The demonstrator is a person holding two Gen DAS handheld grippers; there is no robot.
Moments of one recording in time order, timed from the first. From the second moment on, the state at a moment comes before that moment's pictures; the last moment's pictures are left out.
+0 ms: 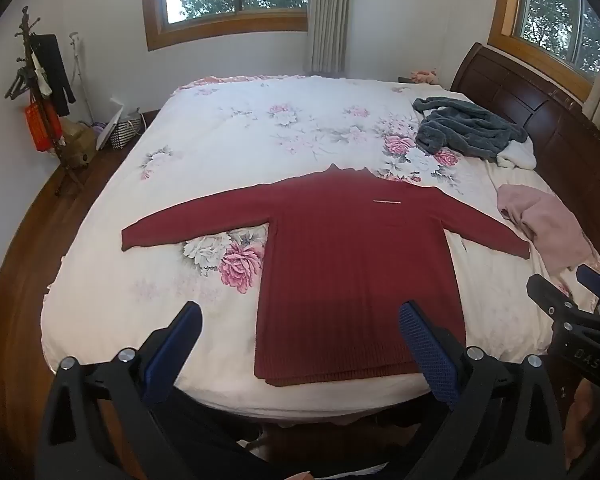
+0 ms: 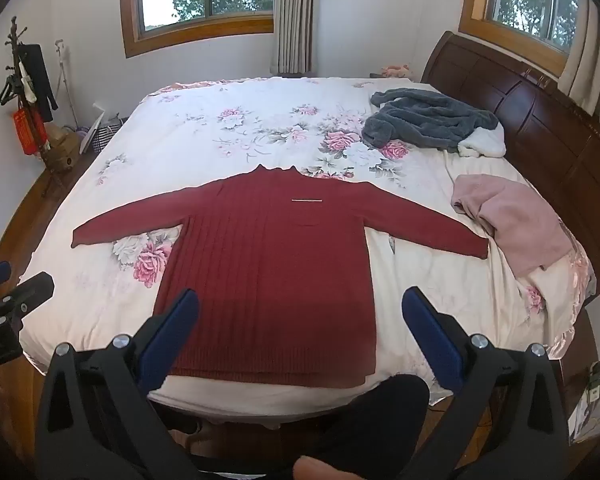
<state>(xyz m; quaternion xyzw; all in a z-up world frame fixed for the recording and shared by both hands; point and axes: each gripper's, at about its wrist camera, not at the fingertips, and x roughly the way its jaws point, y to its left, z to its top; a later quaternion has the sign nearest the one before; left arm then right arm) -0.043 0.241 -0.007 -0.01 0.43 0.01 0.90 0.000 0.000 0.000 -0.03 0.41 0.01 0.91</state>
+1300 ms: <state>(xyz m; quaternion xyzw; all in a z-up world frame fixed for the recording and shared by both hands) -0.044 0.249 0.004 -0.01 0.42 0.02 0.91 0.000 0.004 0.010 -0.03 0.40 0.01 0.92</state>
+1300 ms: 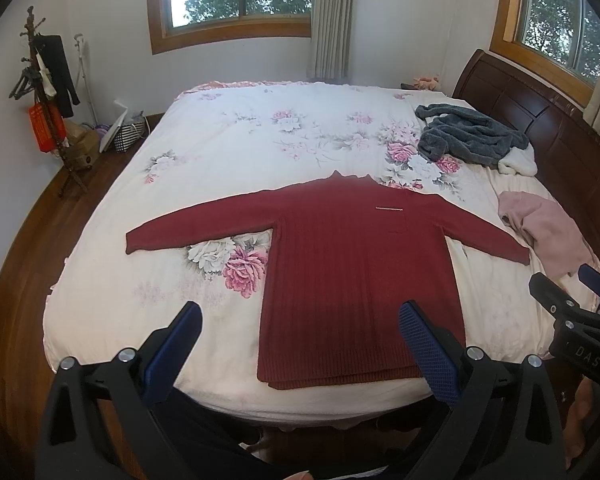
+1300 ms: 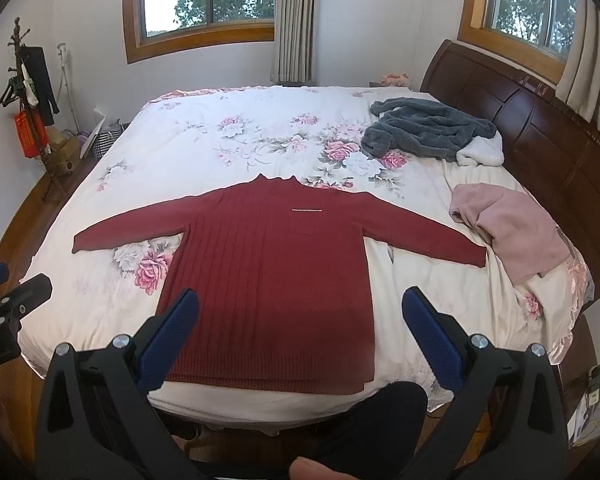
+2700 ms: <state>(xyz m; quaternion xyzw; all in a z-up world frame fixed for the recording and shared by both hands) -0.044 0.256 0.009 -0.02 0.42 0.02 0.91 0.000 0.001 0.012 -0.03 0.40 0.01 0.92</state>
